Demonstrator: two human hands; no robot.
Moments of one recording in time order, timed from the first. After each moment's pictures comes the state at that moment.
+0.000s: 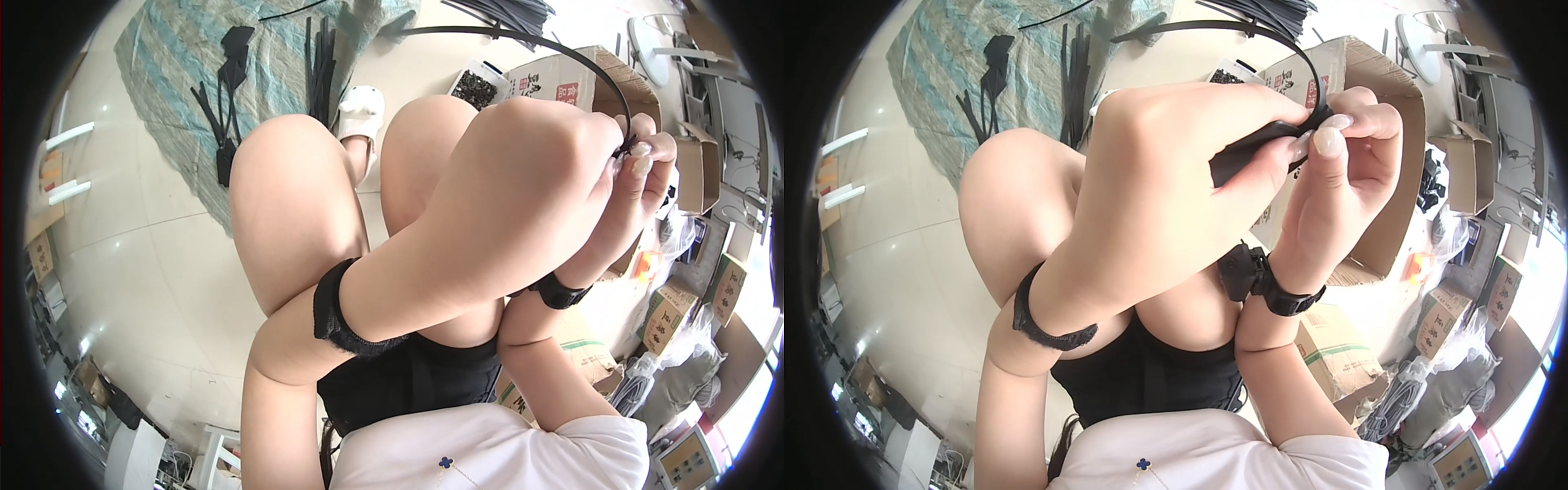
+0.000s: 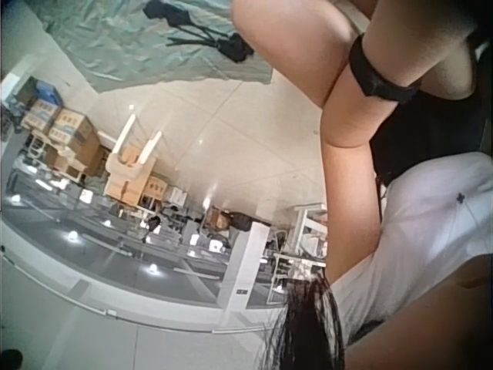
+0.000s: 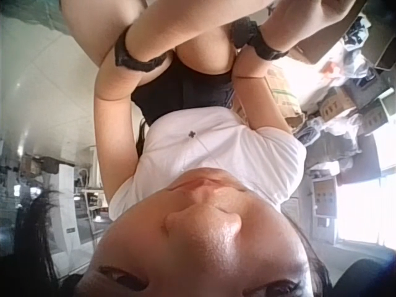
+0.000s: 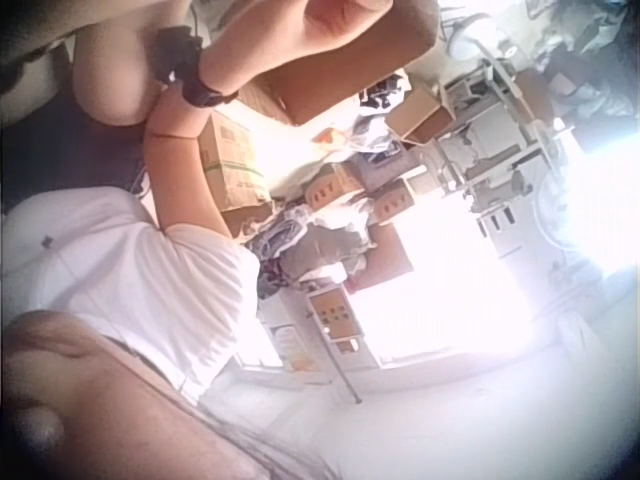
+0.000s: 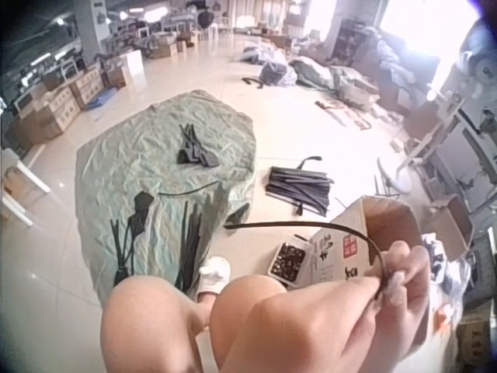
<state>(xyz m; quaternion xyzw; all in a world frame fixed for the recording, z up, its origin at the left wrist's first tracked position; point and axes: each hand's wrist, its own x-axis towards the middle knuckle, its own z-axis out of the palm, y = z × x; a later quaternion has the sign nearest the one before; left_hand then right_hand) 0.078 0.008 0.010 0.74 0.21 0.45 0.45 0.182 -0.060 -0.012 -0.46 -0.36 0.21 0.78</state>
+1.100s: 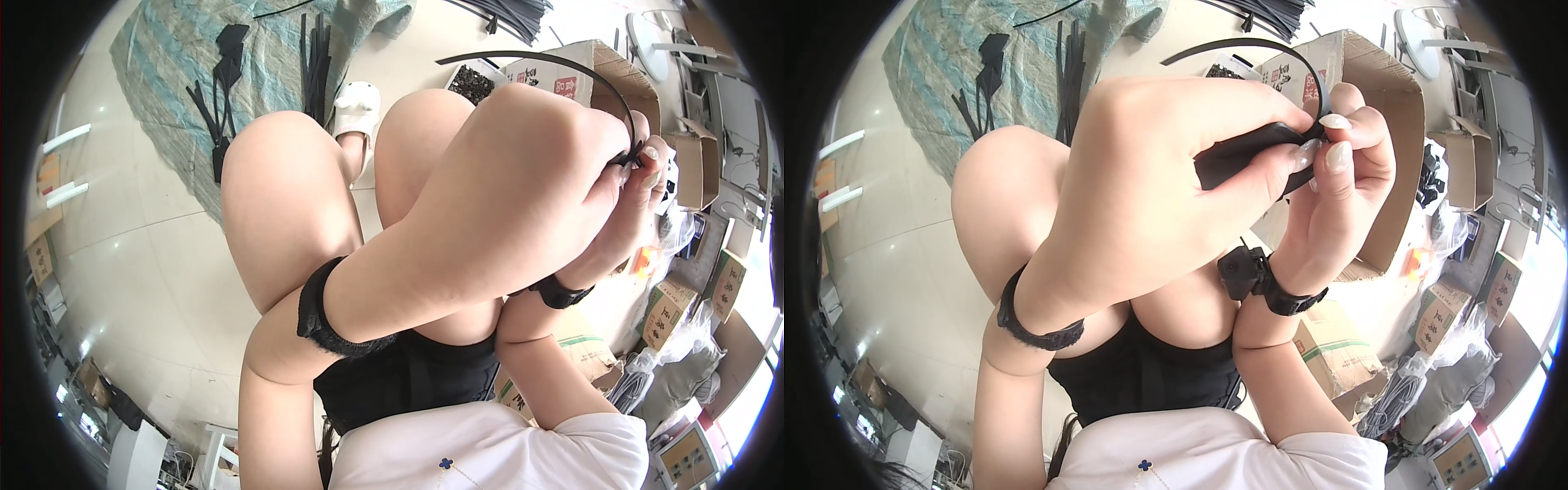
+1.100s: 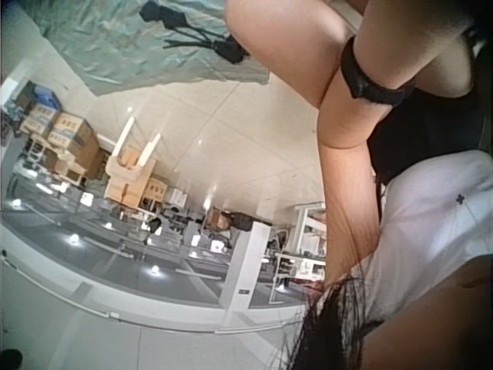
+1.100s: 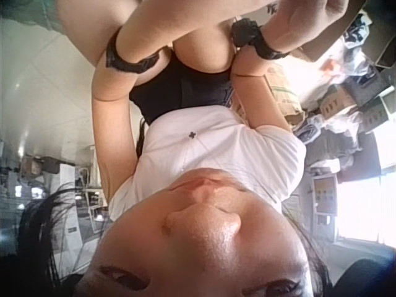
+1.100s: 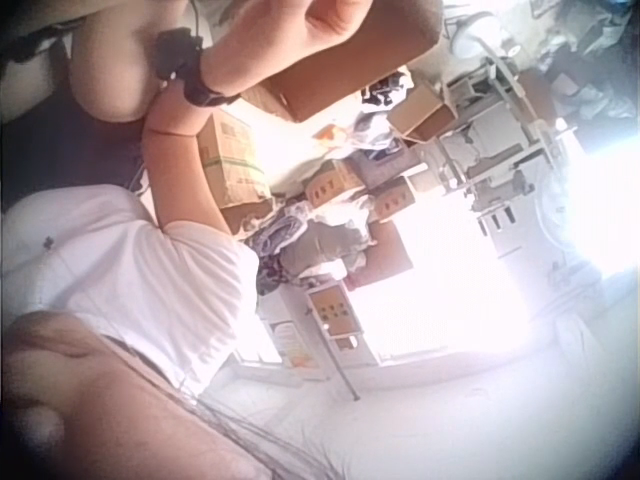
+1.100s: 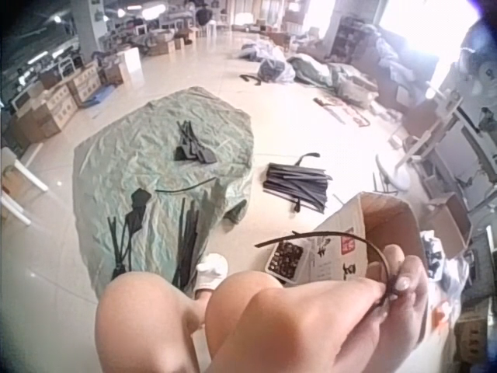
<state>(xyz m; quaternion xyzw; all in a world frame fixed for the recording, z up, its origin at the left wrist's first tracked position) 0.076 0.011 0.015 0.73 0.18 0.43 0.50 0.193 -0.077 -0.016 -0.43 -0.34 0.29 0.79</state>
